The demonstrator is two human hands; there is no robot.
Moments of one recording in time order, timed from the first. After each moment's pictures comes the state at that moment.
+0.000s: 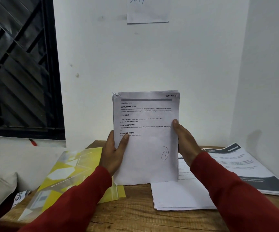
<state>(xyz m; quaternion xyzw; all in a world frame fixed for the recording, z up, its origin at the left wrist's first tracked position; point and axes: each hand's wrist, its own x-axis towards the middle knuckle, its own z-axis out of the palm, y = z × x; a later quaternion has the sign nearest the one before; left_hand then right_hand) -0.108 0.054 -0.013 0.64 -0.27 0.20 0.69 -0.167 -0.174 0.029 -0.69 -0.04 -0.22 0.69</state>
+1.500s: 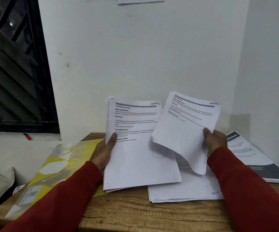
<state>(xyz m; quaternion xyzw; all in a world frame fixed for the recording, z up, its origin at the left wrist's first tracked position) -0.092 0.056 -0.036 0.60 -0.14 -0.03 0.79 -0.140 -0.295 -0.026 -0.60 0.24 -0.44 0.63</state>
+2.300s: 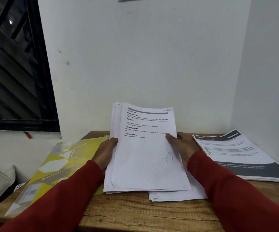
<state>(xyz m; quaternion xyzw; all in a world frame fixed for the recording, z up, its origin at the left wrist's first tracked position) -0.088 0.055 -0.038 0.65 -0.14 -0.05 0.75 -0.129 -0.209 -0.043 -0.67 0.08 -0.22 0.71</state>
